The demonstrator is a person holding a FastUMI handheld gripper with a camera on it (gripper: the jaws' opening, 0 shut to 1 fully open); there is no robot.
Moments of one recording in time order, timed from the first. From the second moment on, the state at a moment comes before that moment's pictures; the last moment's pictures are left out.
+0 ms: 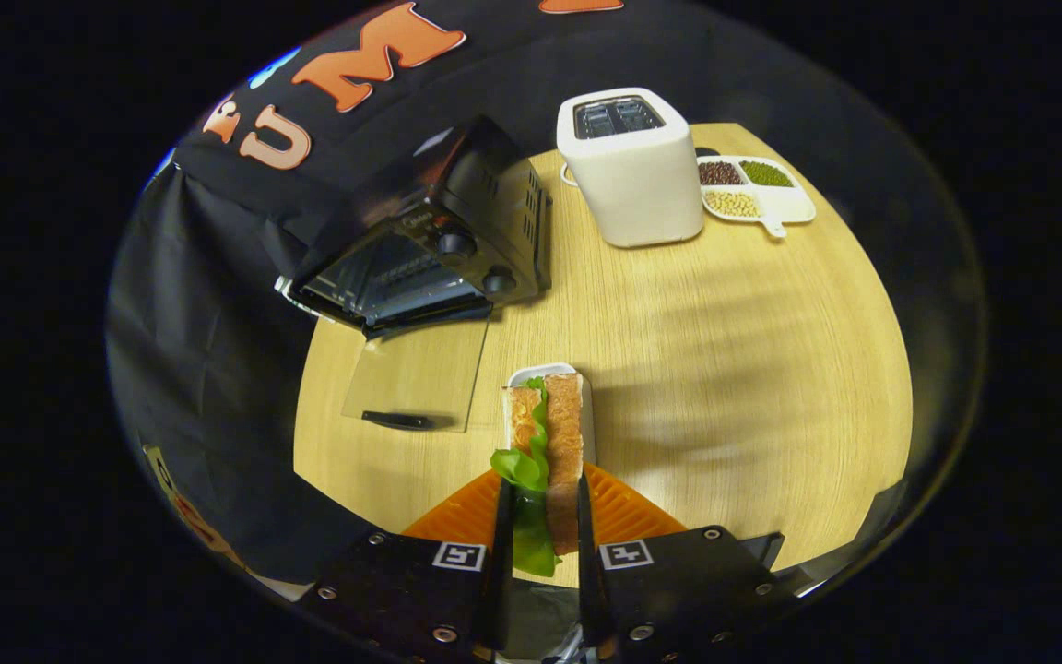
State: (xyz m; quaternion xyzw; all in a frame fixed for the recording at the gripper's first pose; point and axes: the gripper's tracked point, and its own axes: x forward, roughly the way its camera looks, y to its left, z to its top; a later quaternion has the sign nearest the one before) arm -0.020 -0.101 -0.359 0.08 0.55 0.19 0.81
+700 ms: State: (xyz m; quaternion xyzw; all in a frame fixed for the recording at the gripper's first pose) arm -0.003 0.016 -0.325 0.36 0.41 0.15 0.83
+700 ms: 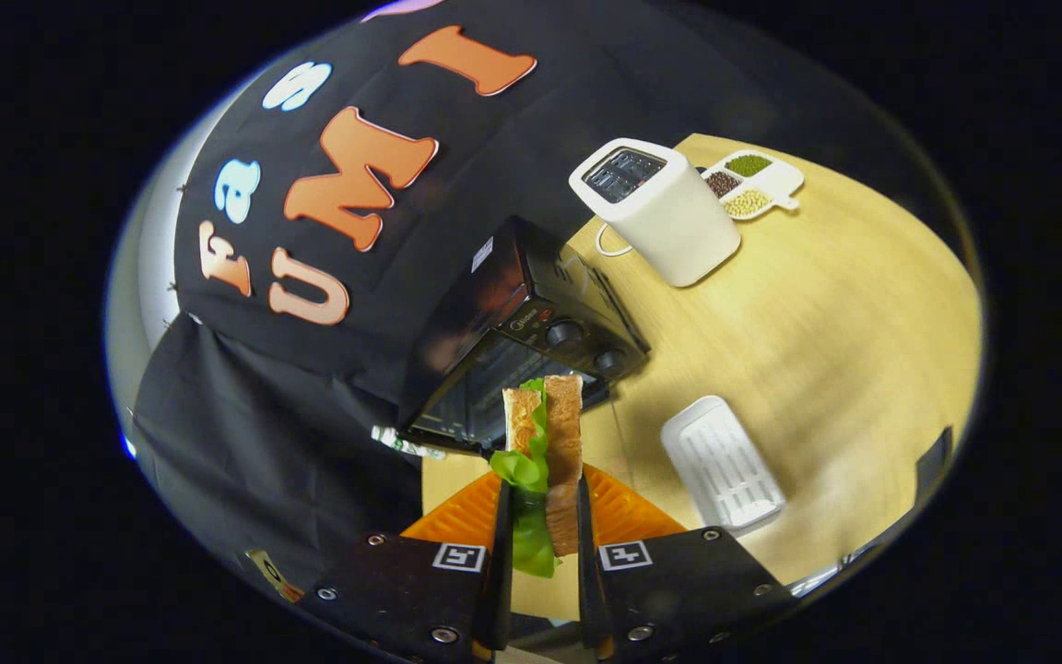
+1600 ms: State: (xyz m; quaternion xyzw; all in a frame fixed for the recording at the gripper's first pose) arm 0.092 0.154 -0.390 0.55 0.30 0.01 0.78
